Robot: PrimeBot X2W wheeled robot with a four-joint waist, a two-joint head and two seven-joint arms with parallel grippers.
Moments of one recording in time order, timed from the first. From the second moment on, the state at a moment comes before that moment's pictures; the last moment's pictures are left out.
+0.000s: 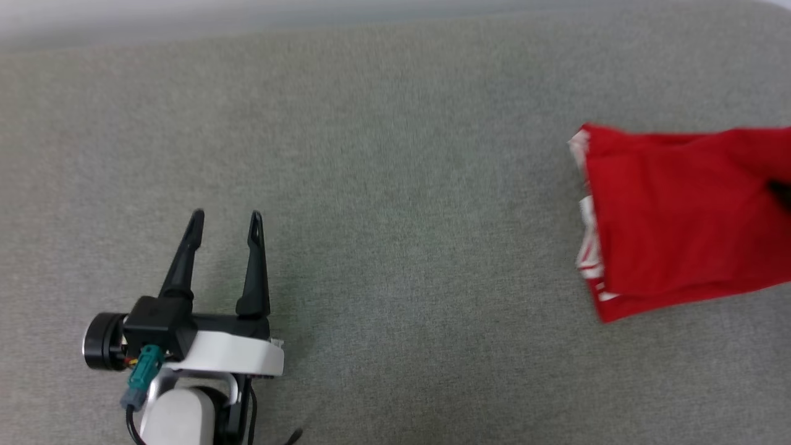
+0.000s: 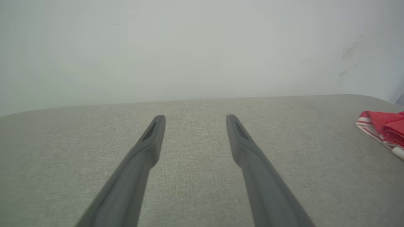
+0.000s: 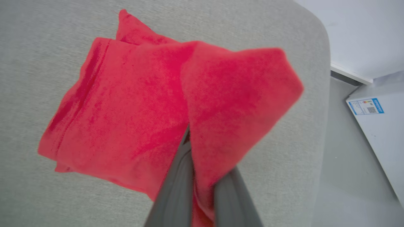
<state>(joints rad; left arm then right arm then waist) -0.13 0.05 -0.02 0.01 -0.08 -0.03 -0.26 -0.56 -0.84 0.37 0.11 0.74 0.13 0.66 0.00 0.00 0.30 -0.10</state>
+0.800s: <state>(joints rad) -0.29 0.06 0.00 -0.08 -0.05 -0.08 -0.26 -0.69 -0.85 -0.12 0.42 0.34 0.13 0.66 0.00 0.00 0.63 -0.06</state>
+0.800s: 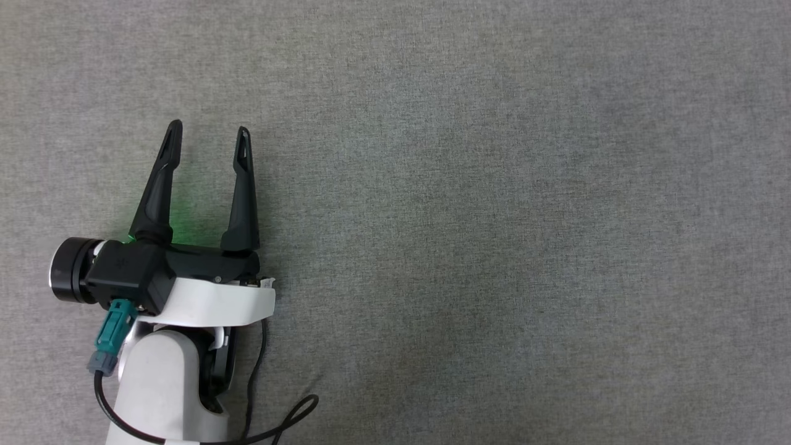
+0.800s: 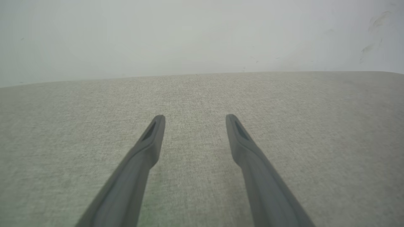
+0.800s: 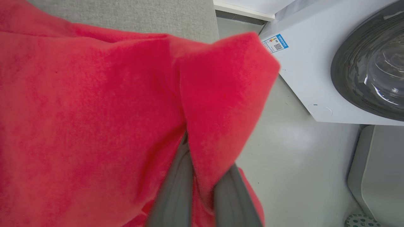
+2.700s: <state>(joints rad) 0.05 0.05 0.01 0.09 -0.09 -0.01 -0.26 -0.01 -0.09 -0.01 0.11 0.12 0.13 -0.26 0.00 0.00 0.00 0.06</state>
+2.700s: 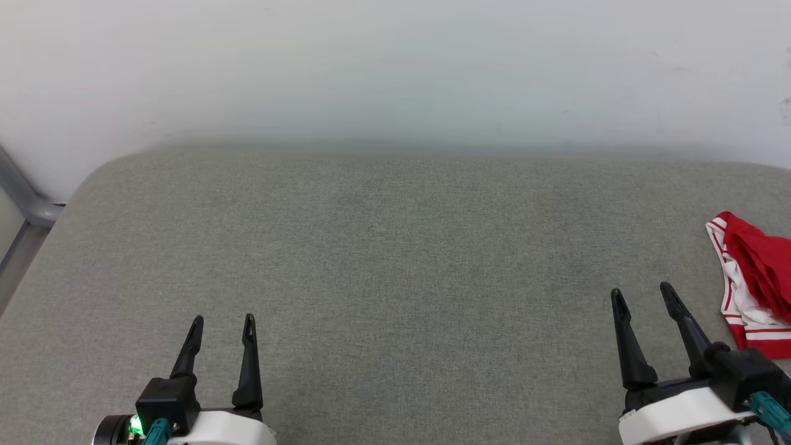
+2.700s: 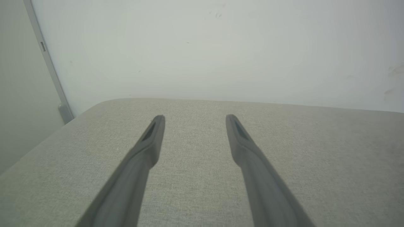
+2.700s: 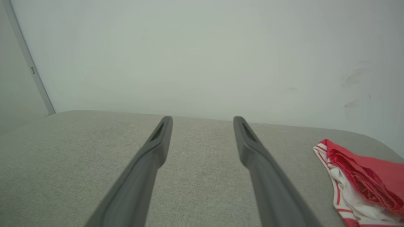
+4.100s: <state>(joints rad) 0.09 0.05 0.02 0.20 -0.28 -0.05 -0.21 0.12 -0.05 -0.09 0.12 0.29 0.13 -0.21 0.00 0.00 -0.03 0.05</state>
